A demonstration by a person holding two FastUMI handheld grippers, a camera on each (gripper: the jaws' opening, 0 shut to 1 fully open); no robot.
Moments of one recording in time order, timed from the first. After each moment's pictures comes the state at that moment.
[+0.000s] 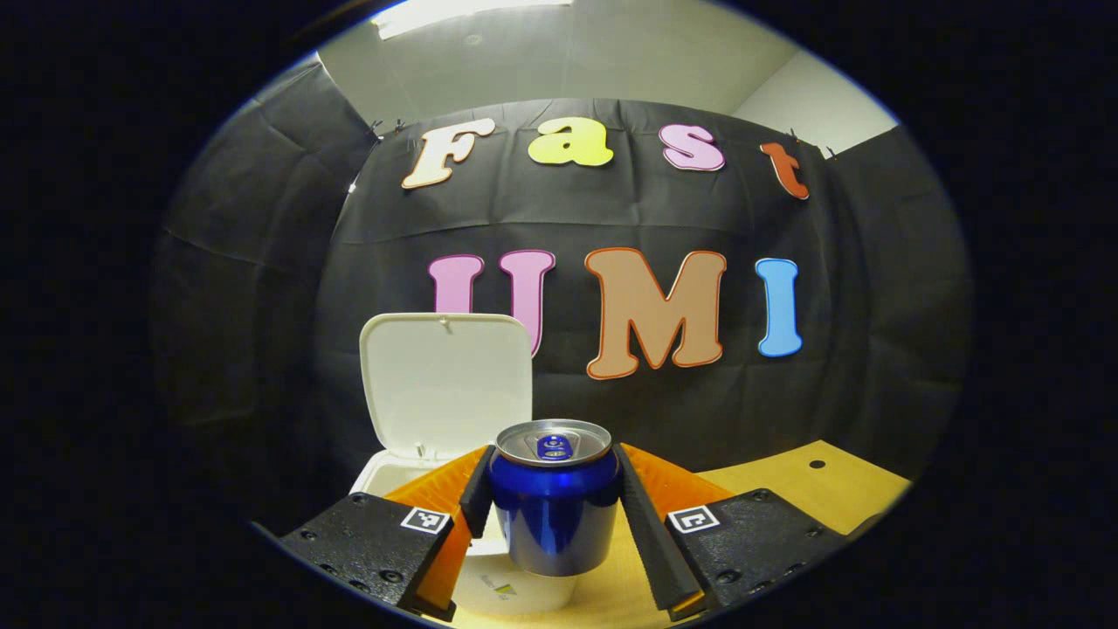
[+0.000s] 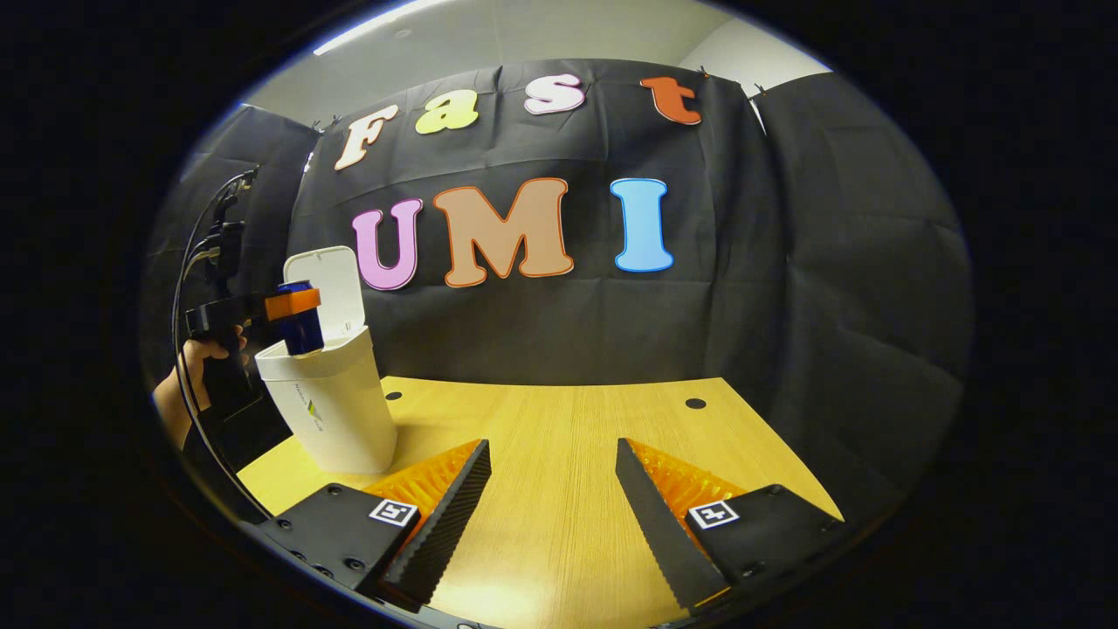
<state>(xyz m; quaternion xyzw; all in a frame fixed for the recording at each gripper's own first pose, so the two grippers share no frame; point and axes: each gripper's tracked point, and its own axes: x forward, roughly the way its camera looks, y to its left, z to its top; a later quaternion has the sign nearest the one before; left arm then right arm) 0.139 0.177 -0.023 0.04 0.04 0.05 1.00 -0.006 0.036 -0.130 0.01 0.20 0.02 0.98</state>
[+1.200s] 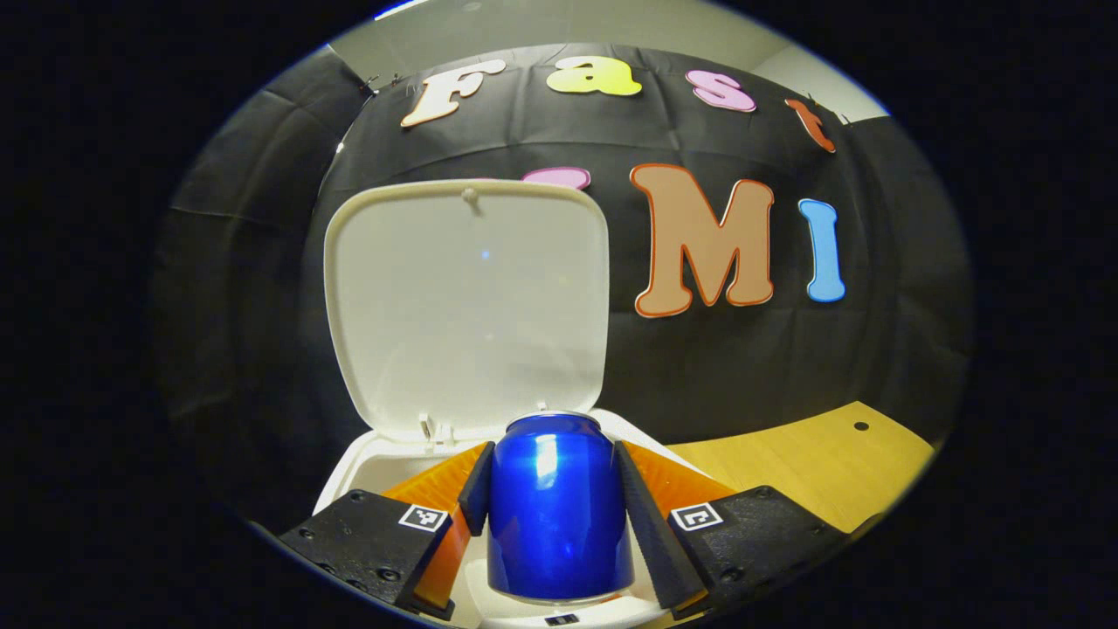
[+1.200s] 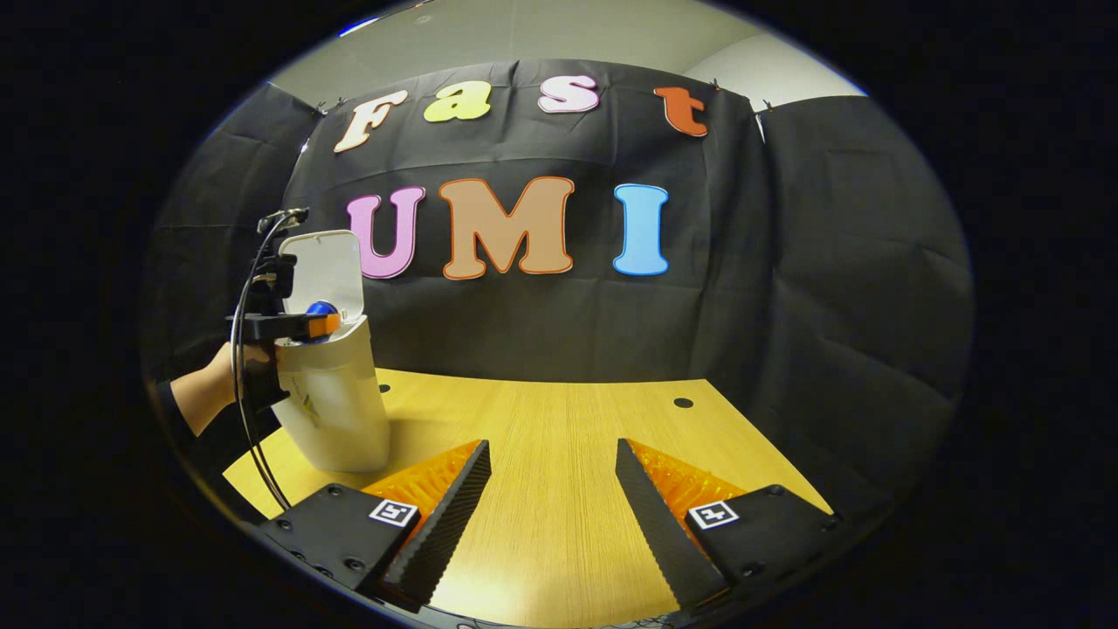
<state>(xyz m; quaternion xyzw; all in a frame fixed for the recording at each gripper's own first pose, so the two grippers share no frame) 0.209 0.251 -0.121 0.03 0.12 0.05 0.99 -0.016 0.087 -0.131 -0.01 0.21 -0.02 0.98</state>
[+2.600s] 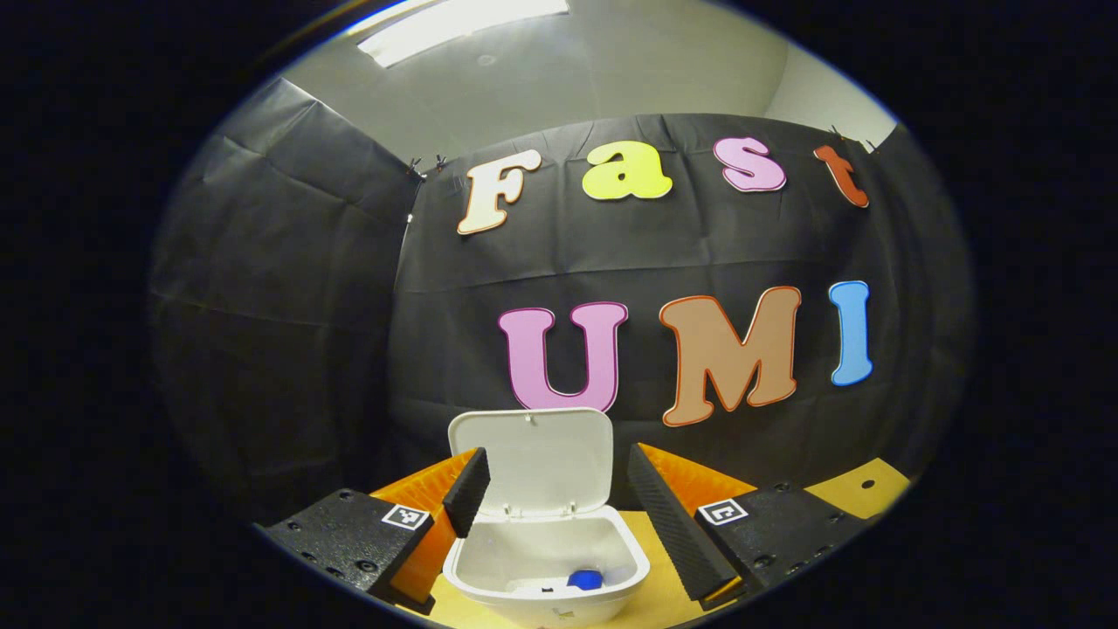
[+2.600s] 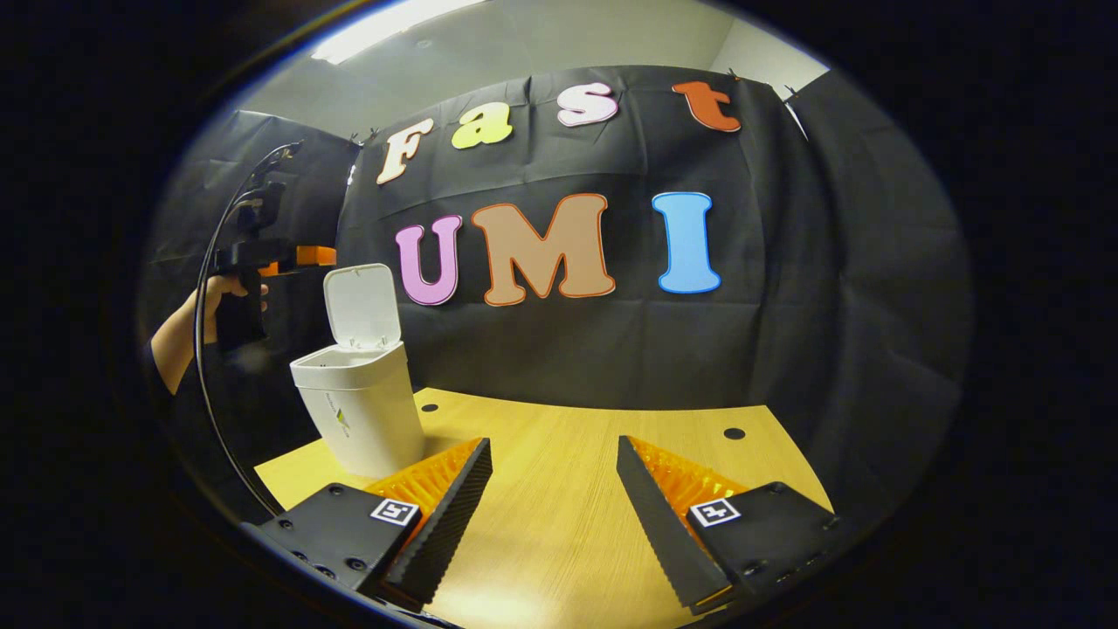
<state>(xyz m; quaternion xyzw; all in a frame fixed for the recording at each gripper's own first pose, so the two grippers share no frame) 0.154 0.220 0.089 0.08 0.02 0.16 0.98 0.032 0.024 -0.118 0.02 0.17 0.11 0.98</state>
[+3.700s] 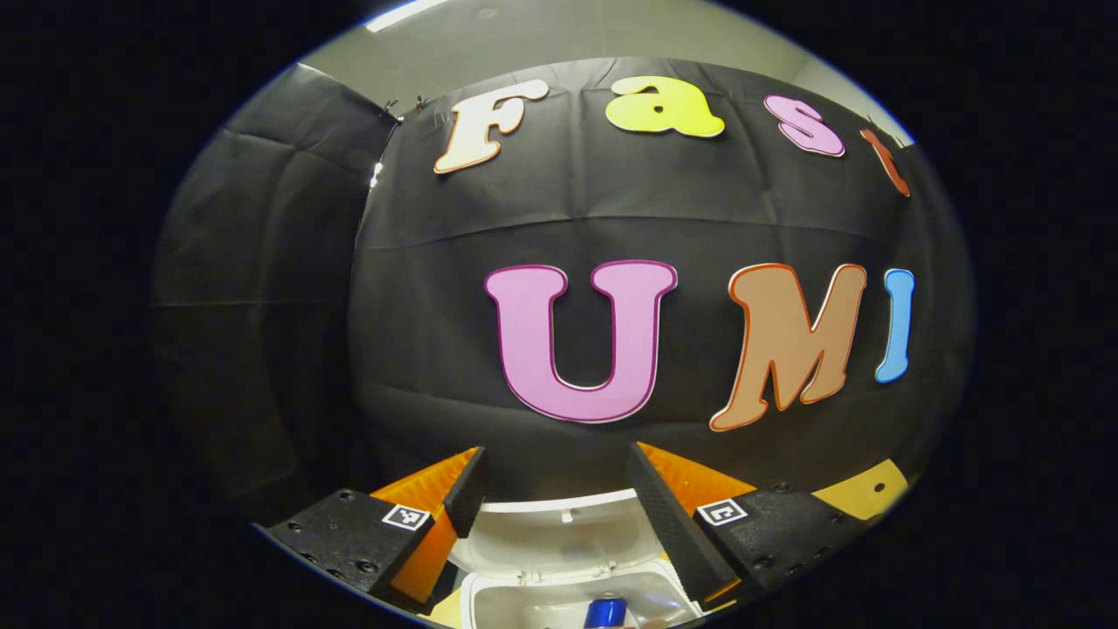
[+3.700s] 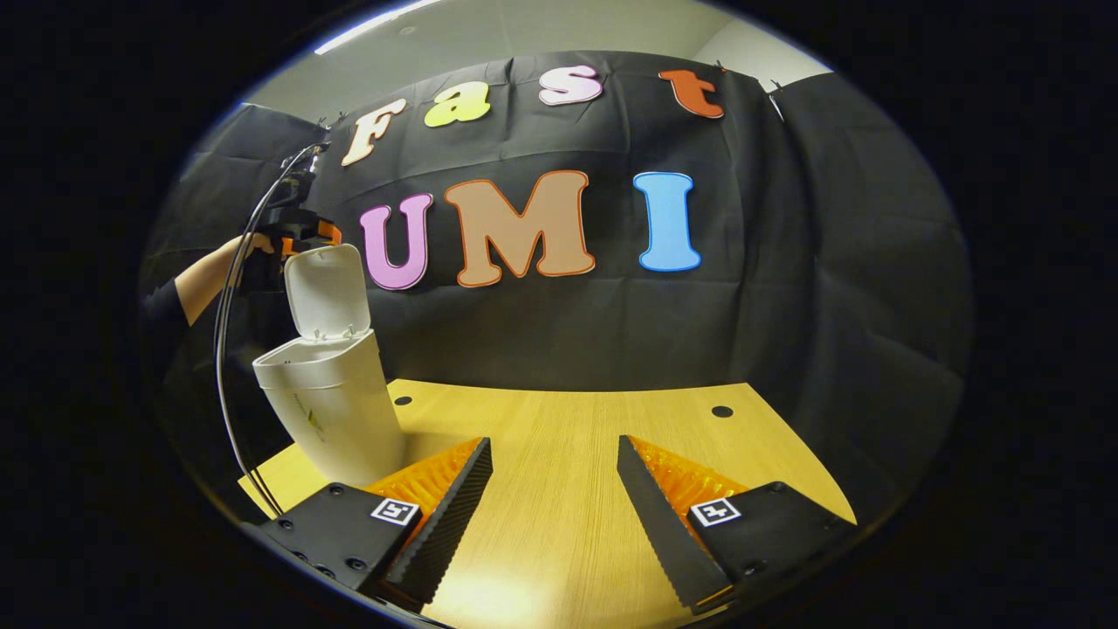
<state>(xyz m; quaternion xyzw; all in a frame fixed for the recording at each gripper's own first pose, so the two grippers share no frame) 0.294 0.306 0.065 0.04 0.10 0.14 0.98 0.048 0.067 -0.137 0.02 0.20 0.05 0.98</state>
